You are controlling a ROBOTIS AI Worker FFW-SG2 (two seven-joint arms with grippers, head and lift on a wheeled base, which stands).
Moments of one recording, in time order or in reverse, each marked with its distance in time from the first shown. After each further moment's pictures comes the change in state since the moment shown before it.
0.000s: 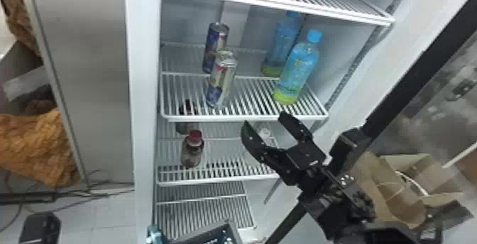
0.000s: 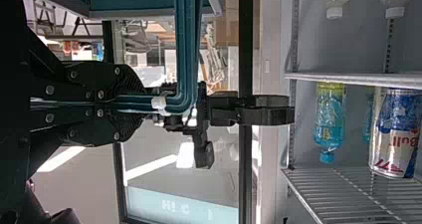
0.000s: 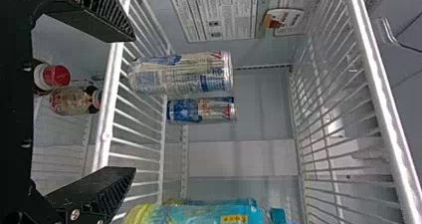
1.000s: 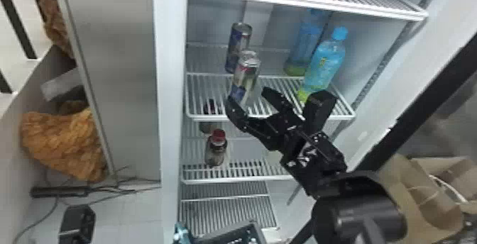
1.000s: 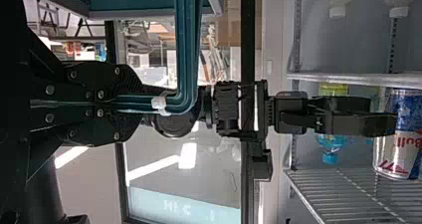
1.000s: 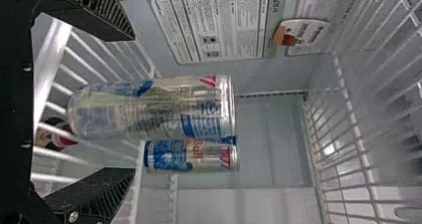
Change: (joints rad) left arm -0.002 0.009 -0.007 0.000 0.004 0.000 0.002; right arm -0.298 -0.039 0.187 0.260 0.010 0.021 -0.057
